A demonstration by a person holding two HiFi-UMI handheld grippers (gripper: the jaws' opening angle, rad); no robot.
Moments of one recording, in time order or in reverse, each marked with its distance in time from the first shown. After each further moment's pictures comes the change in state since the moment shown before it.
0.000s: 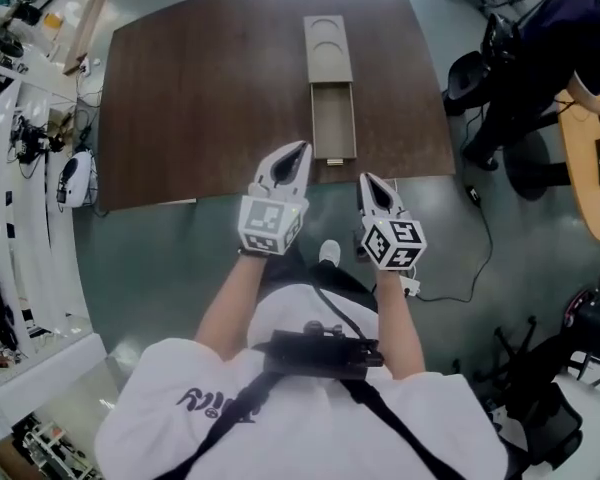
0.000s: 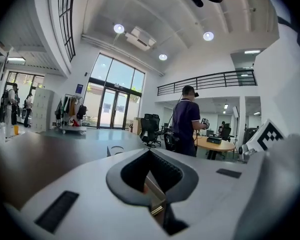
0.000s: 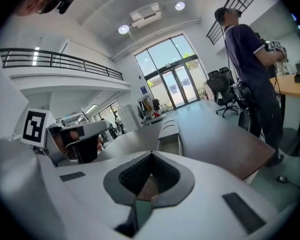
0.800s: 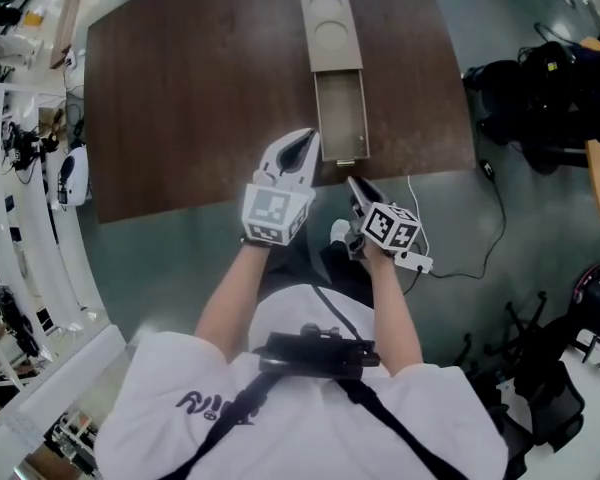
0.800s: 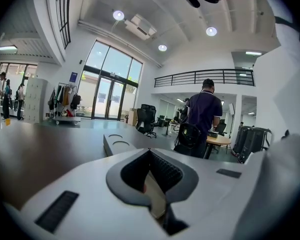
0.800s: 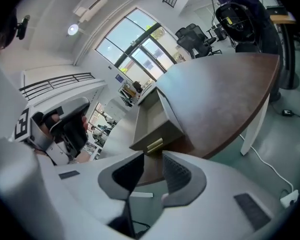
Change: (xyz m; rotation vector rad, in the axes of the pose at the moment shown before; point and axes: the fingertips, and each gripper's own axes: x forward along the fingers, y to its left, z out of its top) left arm 0.073 0.040 -0.047 -0.021 0.102 -0.074; right arm 0.088 -0.044 -0.123 0.433 0.239 -0.002
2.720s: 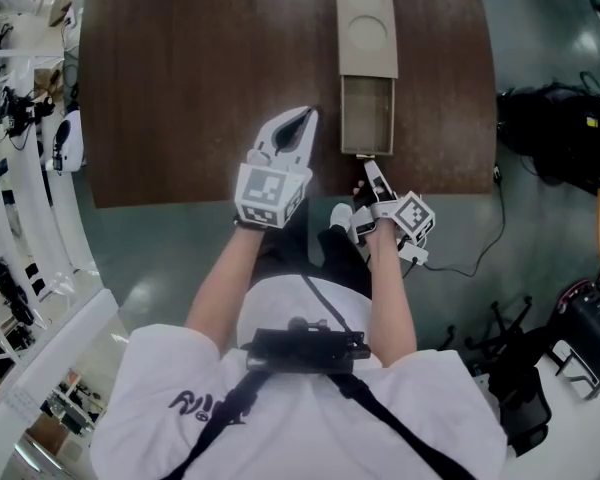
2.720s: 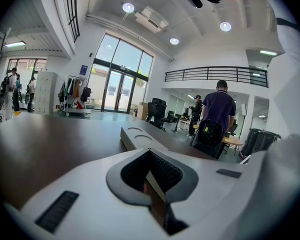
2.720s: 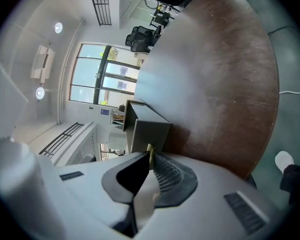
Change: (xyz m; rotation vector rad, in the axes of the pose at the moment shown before) left arm 0.039 0.102 -0.012 -0.069 0.074 0.085; right arm 0.058 -0.019 0.042 0.574 -0.090 0.004
